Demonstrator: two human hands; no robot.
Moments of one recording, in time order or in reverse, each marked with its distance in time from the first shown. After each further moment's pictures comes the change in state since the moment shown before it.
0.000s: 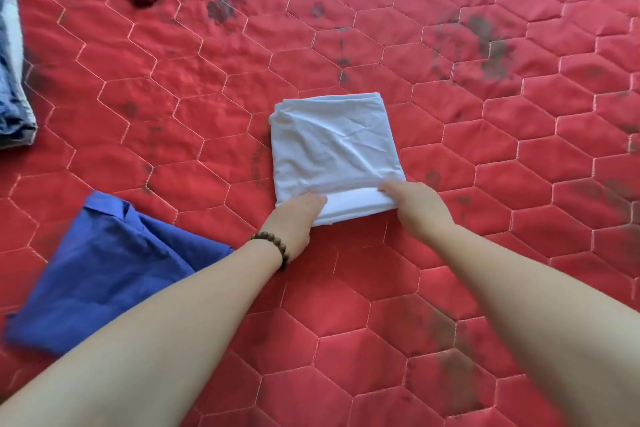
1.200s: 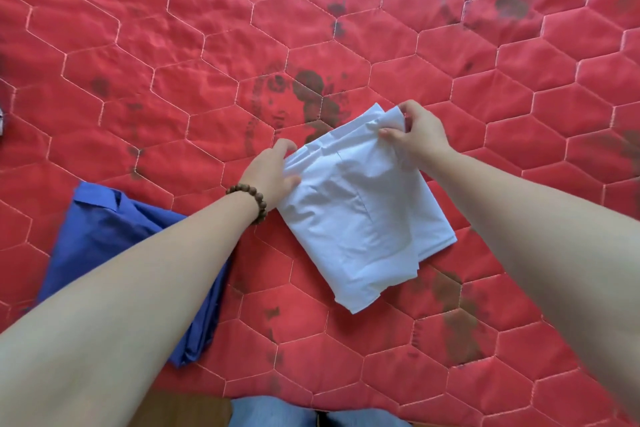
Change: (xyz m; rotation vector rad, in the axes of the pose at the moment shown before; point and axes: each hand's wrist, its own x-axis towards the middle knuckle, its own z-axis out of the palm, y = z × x) left_hand 0.031 -0.043 -0.028 -0.226 -0.029 -0.230; right_hand 0.064 0.006 -0.010 0.616 0.100 0.400
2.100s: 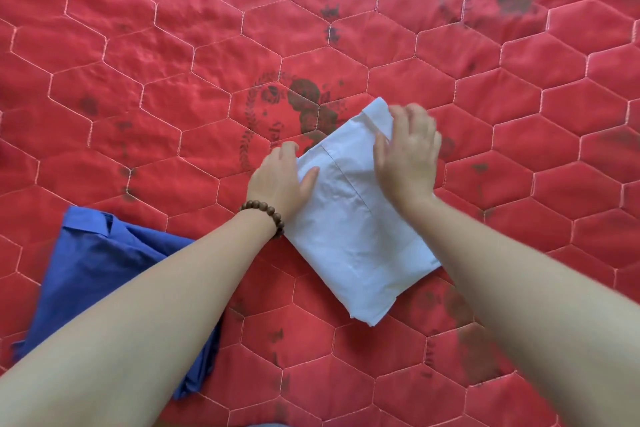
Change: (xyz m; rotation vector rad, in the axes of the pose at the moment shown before) left_hand 0.015 0.018 0.019 0.134 0.254 0.067; right_hand -0.036 -0.018 0.041 -0.400 0.430 -0.187
